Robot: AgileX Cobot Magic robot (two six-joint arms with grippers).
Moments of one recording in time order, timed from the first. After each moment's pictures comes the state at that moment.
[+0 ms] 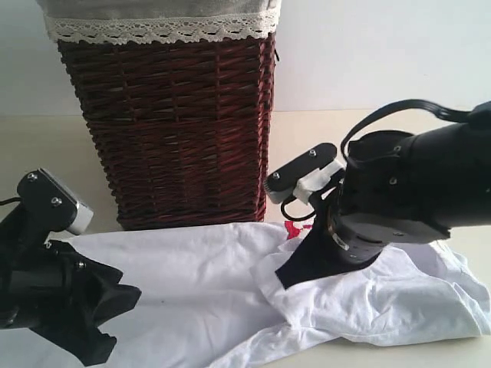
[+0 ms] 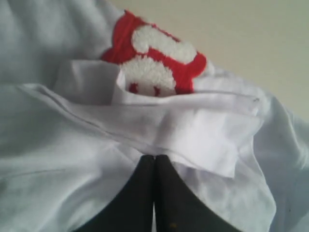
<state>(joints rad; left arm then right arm) -0.55 1.28 -0.40 1.75 -0.23 -1.63 0.64 1.70 -0.86 -0.65 0.64 0.79</state>
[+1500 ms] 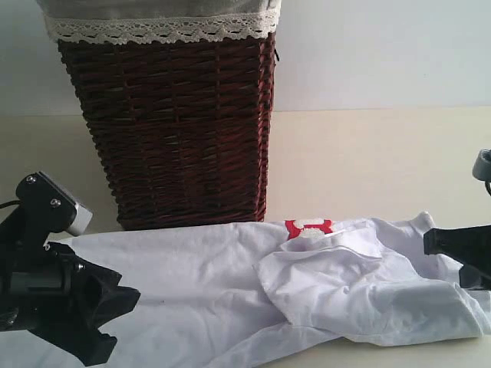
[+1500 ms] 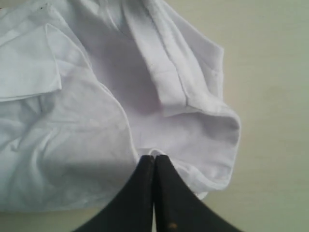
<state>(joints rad) -0.55 1.28 -0.40 1.75 -0.22 -1.65 0.02 1.27 -0.52 0.07 0.53 0.31</state>
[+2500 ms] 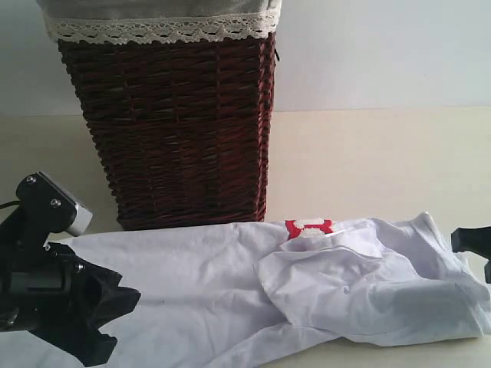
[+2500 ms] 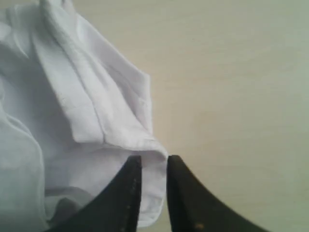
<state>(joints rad) -0.55 1.28 -0.40 1.75 -0.23 -1.65 -0.13 1.38 -0.55 -0.04 0.49 0.26</state>
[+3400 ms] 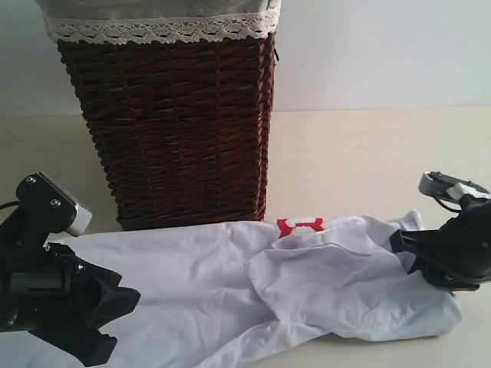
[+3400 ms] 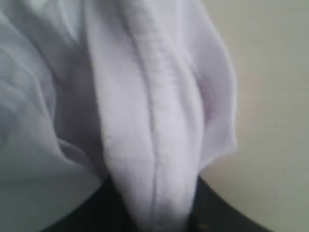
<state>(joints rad) -0.55 1.28 -0.40 1.75 -0.23 -1.65 -0.16 1.80 -0.73 0.61 0.59 -0.46</state>
